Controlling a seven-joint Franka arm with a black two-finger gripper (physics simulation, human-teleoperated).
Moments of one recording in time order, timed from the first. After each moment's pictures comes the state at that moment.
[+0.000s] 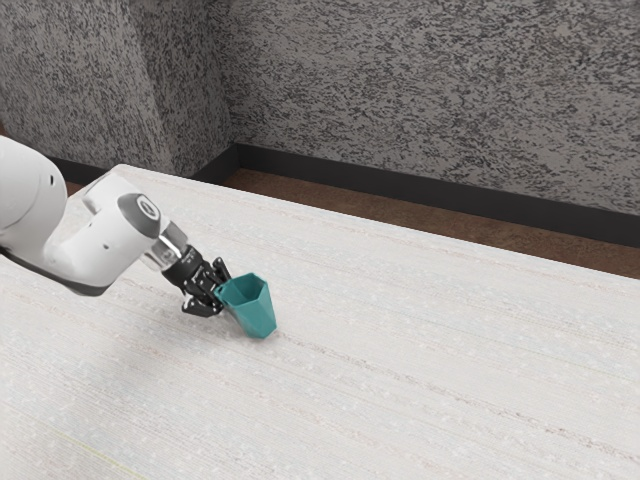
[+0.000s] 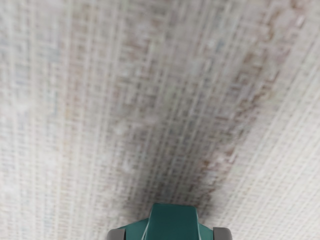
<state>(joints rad) 0.19 0.38 0.03 -2.03 -0.85 2.24 -0.96</state>
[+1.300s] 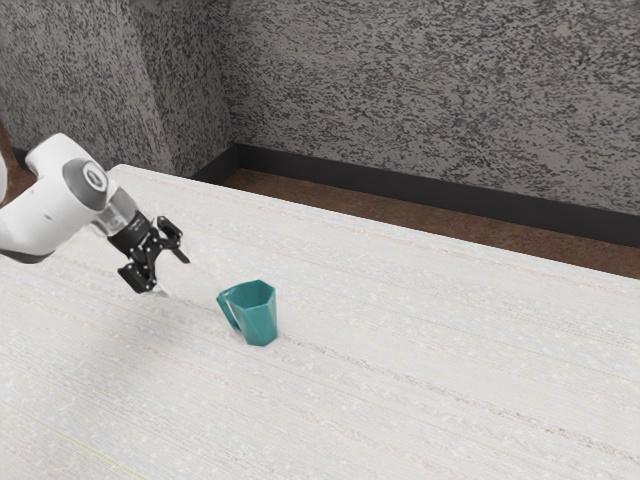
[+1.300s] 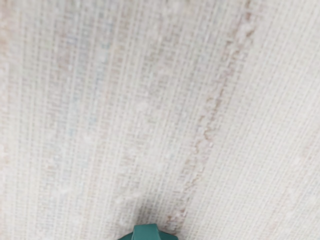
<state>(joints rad) 0.20 0.21 0.16 -2.06 -0.64 2.22 -0.99</state>
